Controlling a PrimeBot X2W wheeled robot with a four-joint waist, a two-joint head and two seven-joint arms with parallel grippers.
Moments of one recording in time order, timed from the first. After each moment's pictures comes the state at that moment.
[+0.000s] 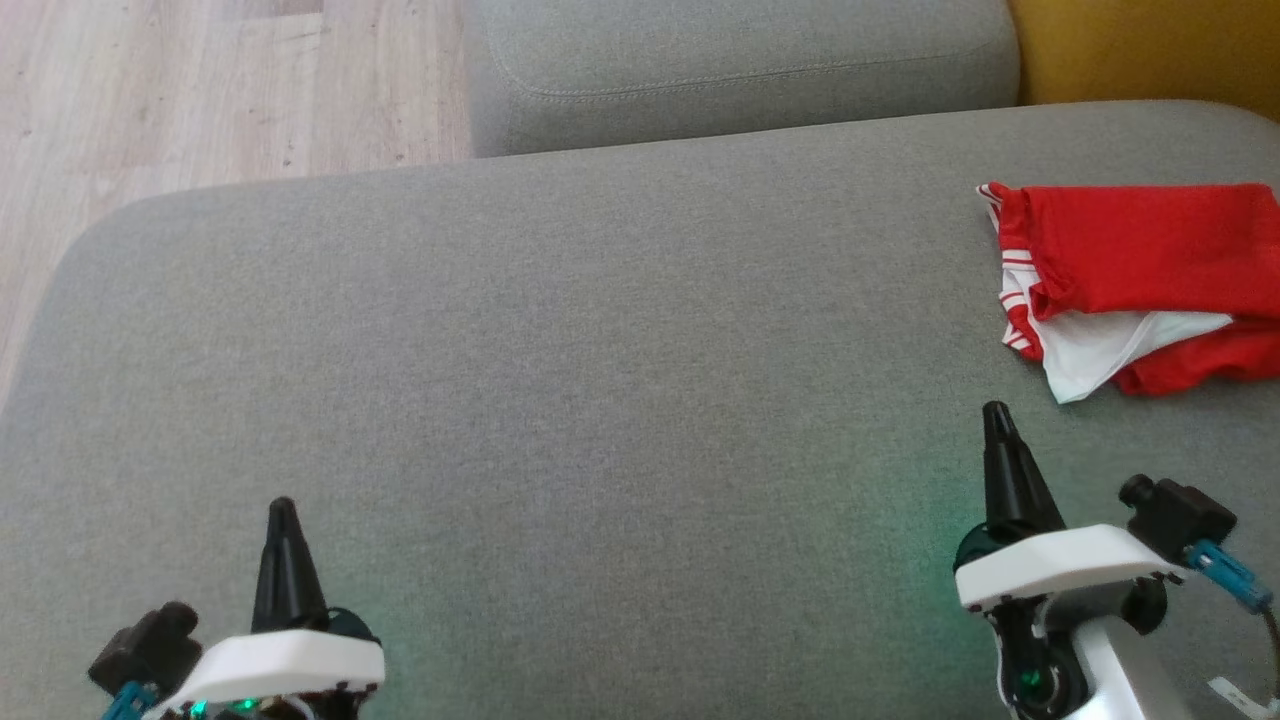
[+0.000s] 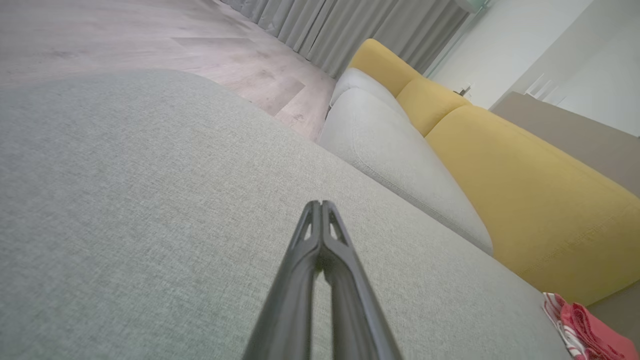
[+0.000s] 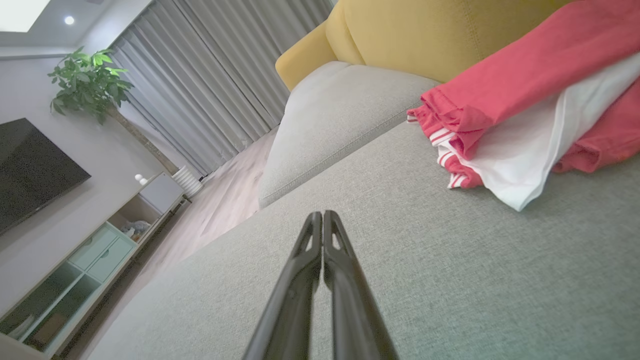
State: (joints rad) left arm 0.00 0.04 -0.05 0.28 -0.68 -0.03 -0.17; right arm -0.11 -0.05 0.11 0.39 0.60 0.13 -0.18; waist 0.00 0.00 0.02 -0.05
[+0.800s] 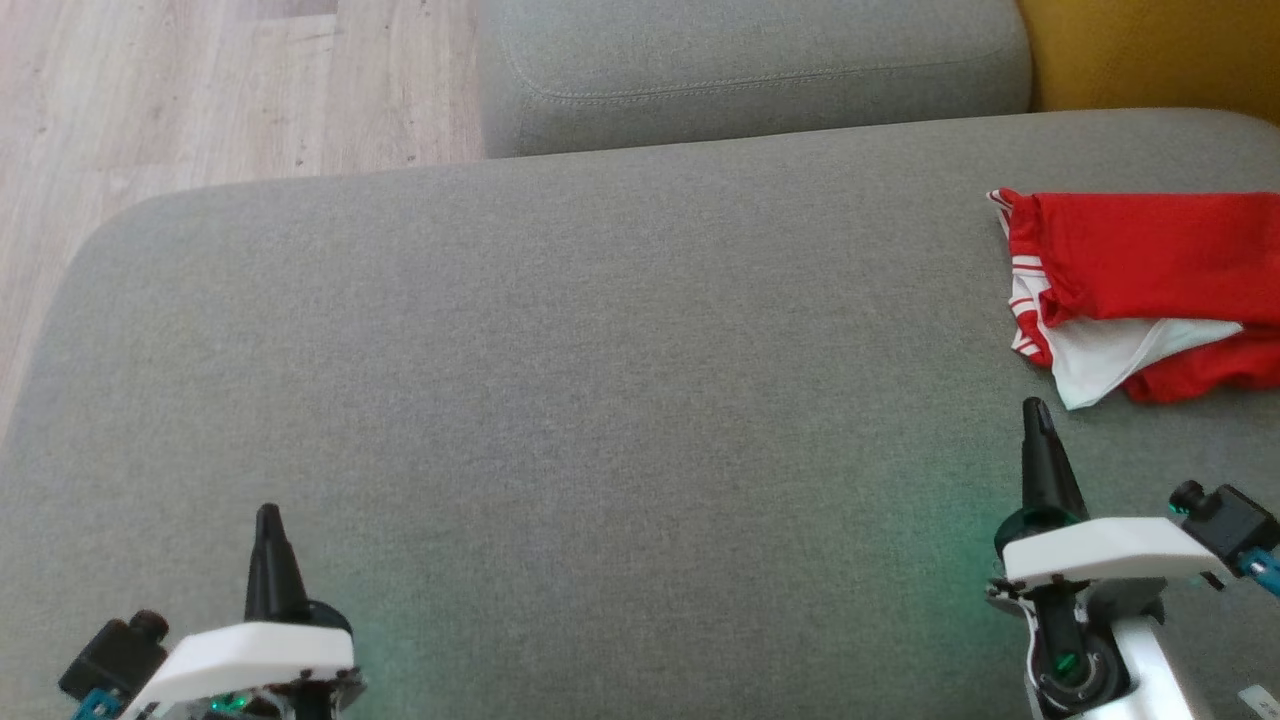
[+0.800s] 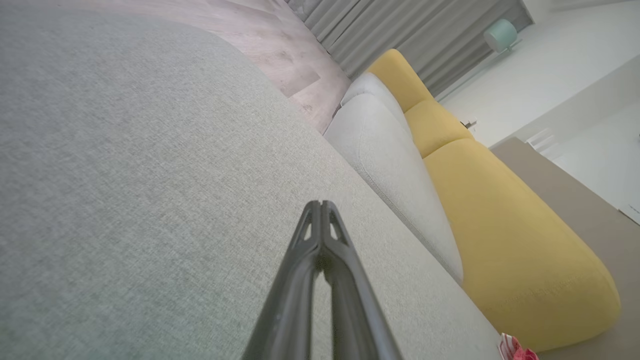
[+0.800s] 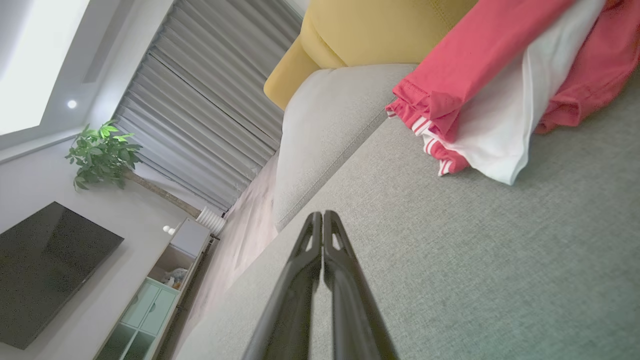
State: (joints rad) left arm -0.01 0.04 -0.01 0.28 -0.93 -0.06 -0.09; right arm -0.11 -0.05 0.05 0.36 0.88 0.13 -0.11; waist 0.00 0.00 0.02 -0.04
